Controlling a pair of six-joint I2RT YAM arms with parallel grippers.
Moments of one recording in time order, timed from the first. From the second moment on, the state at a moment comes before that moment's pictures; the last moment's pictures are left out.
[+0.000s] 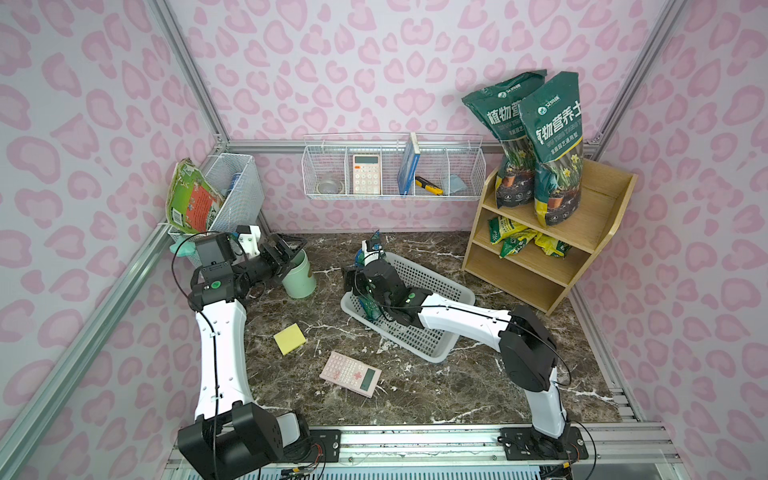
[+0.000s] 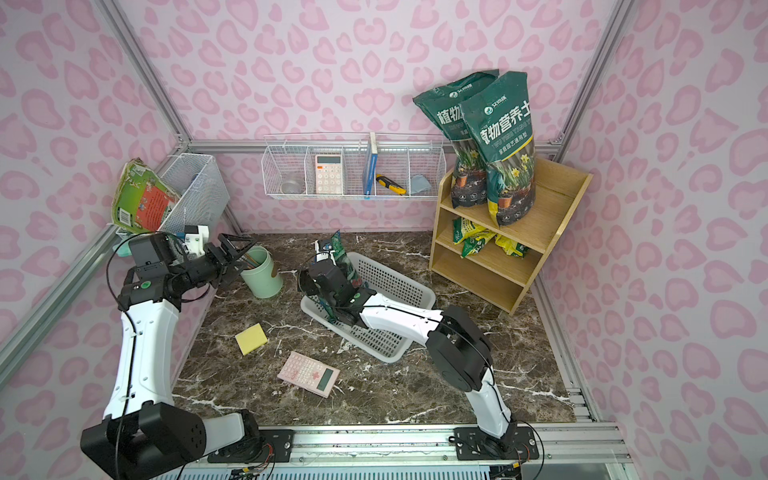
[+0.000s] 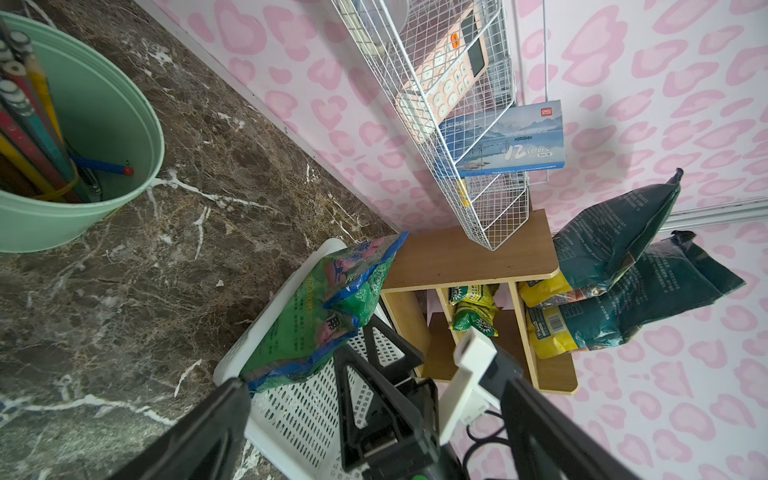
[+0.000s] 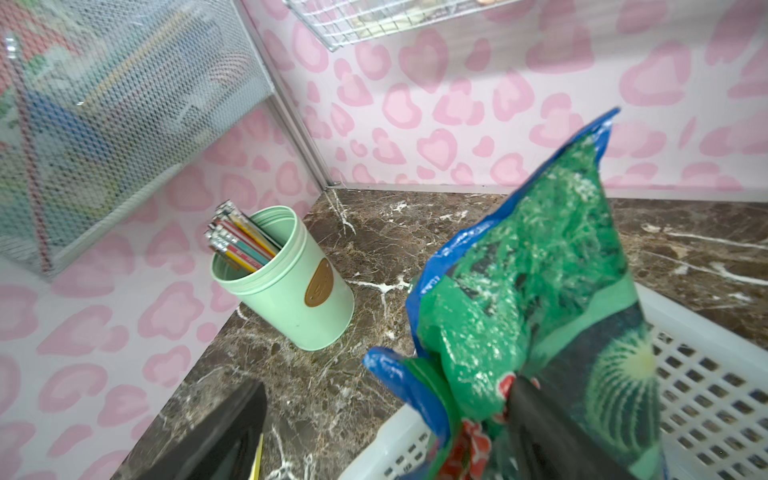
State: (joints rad) left arm 0.40 1.27 1.32 -0.63 0.88 -0.63; right arm 1.03 1.99 1.59 0.11 0.36 0.45
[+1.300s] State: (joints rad) left arm 0.40 1.29 1.30 -0.60 0.95 -0.65; right arm 0.48 1.24 1.71 -0.40 0.61 0.23
